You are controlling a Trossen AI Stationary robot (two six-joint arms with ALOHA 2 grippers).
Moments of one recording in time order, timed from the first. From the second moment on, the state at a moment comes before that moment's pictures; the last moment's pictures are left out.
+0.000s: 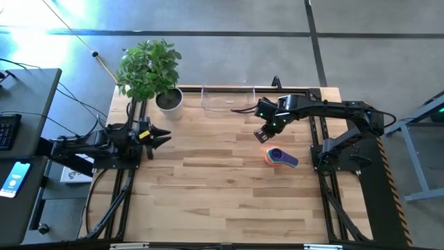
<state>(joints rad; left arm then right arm) 0.02 0.00 0.19 -0.36 -0.22 -0.28 -0.25 1.46 1.22 -1.12 -0.04 0.66</state>
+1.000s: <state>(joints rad) 0.02 0.00 0.16 -0.39 -0.30 -0.09 -0.25 1.46 1.22 -1.12 -0.06 0.68</state>
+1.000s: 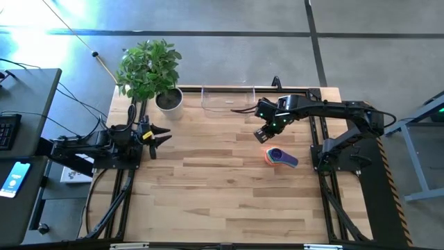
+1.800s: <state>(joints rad) 0.02 0.00 0.13 -0.27 -0.11 -0.05 -0.25 1.46 1.22 -1.12 -0.06 0.67</state>
